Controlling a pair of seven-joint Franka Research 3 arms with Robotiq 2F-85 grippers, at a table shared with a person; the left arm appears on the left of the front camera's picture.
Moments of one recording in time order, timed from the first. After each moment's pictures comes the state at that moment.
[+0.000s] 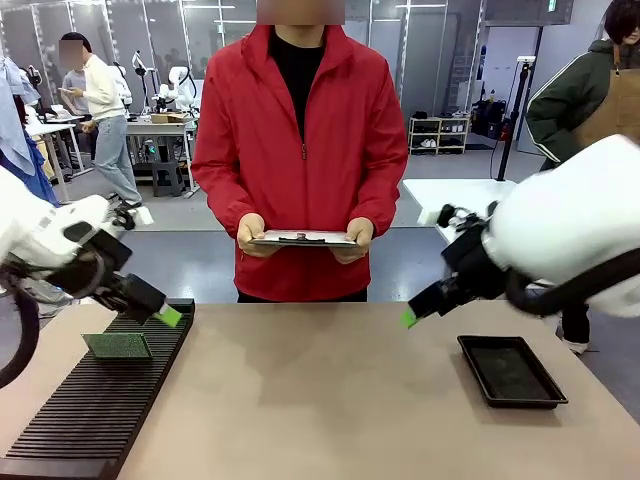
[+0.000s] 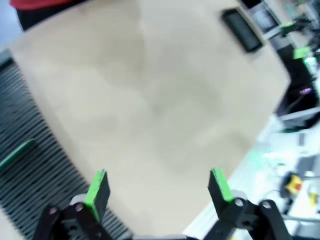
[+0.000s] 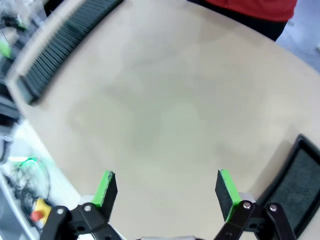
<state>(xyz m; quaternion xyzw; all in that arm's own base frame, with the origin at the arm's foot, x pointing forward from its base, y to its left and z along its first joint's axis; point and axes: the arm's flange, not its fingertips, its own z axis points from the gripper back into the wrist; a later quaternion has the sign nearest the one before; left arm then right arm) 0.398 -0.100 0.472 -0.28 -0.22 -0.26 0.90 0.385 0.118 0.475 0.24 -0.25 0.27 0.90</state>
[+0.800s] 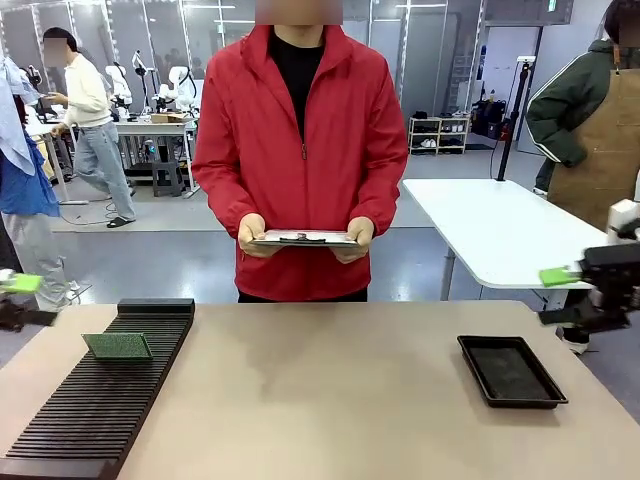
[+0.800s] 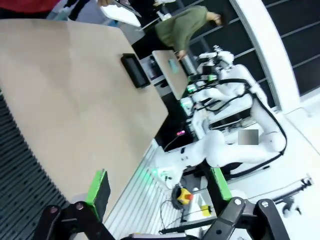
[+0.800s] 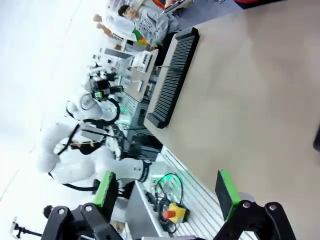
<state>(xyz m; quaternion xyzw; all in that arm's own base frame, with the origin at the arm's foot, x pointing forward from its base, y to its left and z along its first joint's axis) 0.348 0.081 0.441 -0.59 -0.21 -0.16 0.76 0.334 -0.080 0.453 0.58 -0.17 0.06 0.79</state>
